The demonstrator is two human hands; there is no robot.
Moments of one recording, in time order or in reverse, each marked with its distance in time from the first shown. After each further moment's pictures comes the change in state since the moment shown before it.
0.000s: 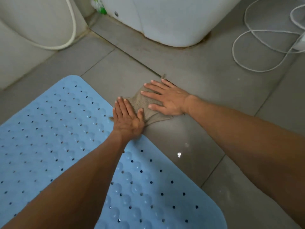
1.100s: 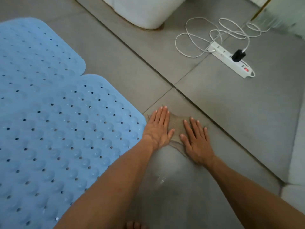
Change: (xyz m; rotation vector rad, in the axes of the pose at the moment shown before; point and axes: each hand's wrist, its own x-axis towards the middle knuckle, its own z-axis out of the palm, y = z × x) left_hand -0.282 0.158 0.101 0.107 0.036 0.669; right_hand -0.442 -0.142 0.065 0.146 0.025 0.806
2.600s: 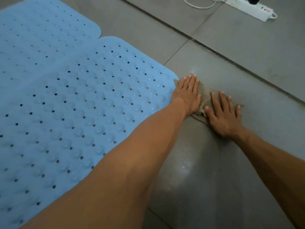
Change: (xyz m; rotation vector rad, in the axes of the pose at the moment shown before) left_hand -0.077 0.025 0.013 0.109 -0.024 0.155; right_hand -0.112 -0.060 0.043 0.095 -0.001 0.341
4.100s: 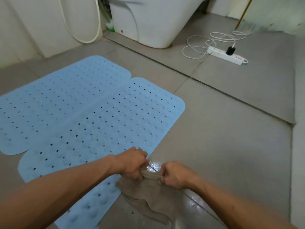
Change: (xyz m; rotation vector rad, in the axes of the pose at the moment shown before) left_hand -0.332 -0.114 -0.036 -0.021 -0.386 0.298; right_hand -0.240 -0.171 0.009 0.051 -0.504 -0.396
